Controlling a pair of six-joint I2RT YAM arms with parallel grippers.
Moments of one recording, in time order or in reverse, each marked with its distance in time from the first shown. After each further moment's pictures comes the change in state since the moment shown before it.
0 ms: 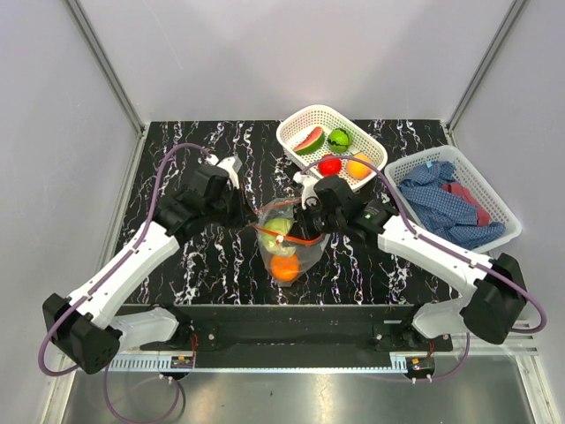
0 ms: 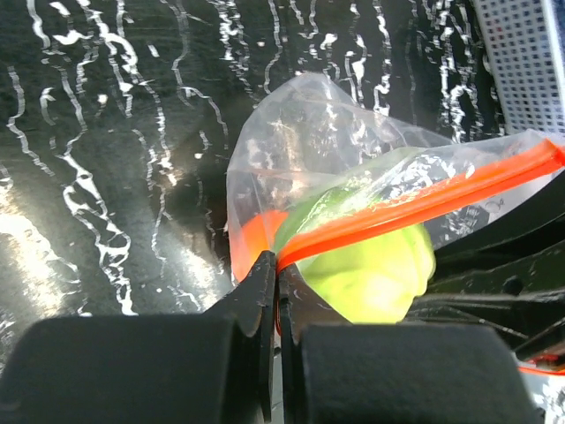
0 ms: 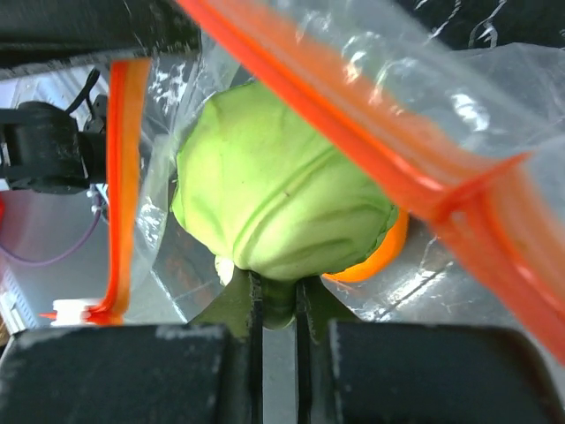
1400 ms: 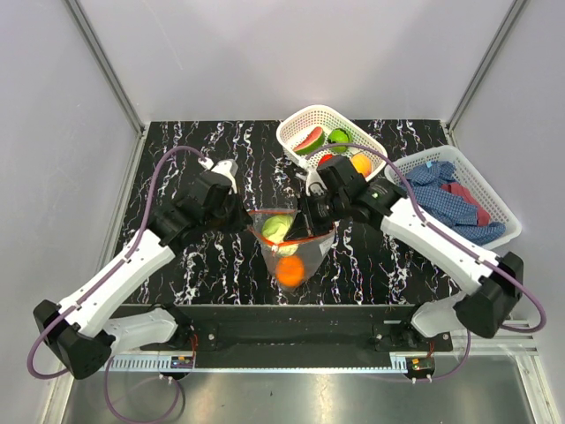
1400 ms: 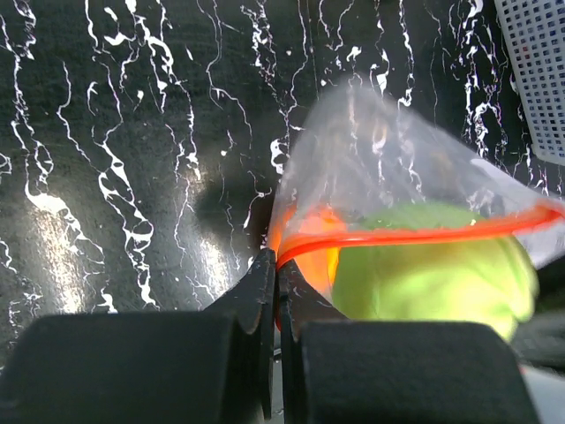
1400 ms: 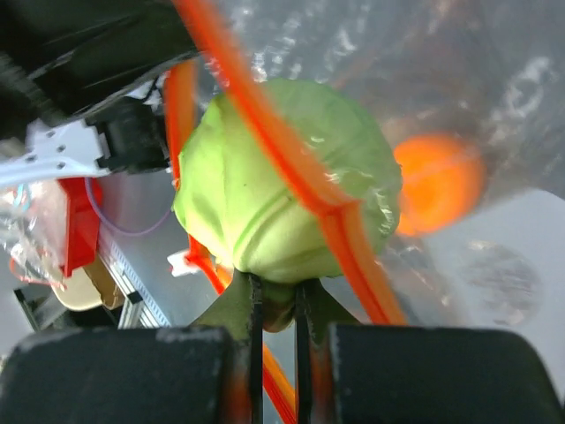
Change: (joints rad) left arm -0.091 -0.060 0.004 -0.053 -0.180 -0.050; right arm -0.047 0.060 0.267 -0.335 -0.101 0.135
